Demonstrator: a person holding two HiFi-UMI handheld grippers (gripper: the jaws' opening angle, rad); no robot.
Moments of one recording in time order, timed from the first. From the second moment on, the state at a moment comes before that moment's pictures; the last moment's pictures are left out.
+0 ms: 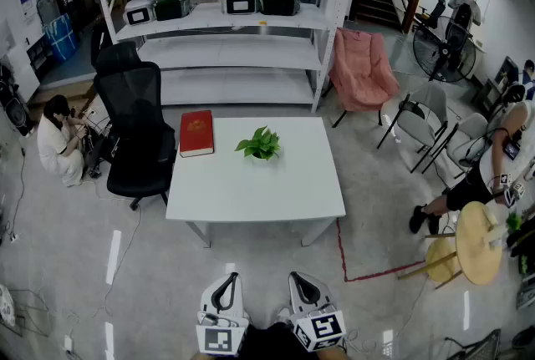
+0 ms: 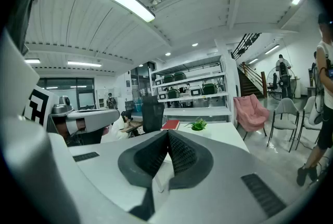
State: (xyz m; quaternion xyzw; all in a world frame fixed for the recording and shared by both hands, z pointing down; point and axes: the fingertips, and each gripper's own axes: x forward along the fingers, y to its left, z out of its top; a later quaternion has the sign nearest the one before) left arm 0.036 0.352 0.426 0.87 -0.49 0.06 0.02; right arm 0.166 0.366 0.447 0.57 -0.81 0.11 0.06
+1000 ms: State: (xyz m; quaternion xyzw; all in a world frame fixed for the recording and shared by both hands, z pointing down) left arm -0.016 0.348 0.449 0.89 -0.46 0.06 0.04; right arm 0.113 0.366 0.456 0.60 -0.79 0.12 0.05
